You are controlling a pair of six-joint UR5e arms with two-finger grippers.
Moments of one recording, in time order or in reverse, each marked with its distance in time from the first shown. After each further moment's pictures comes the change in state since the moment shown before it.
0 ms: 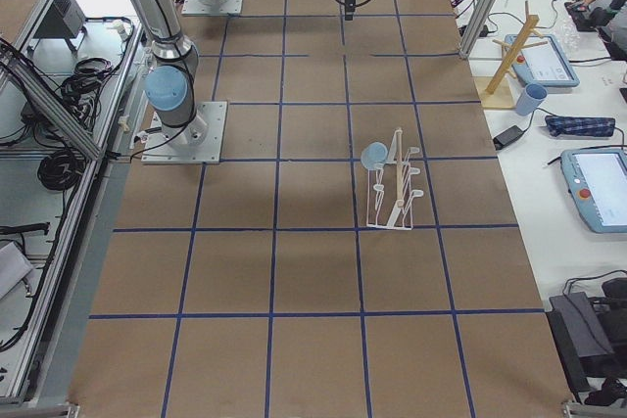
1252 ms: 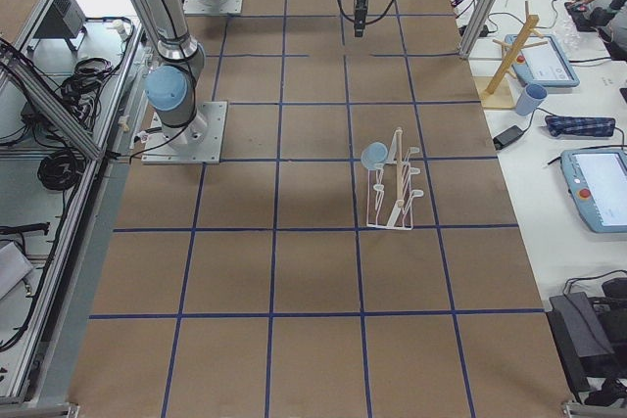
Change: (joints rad) left arm 0.000 -0.001 0.002 0.022 -0.015 -0.002; right arm -0.209 0.033 -0.026 0.000 0.012 -0.135
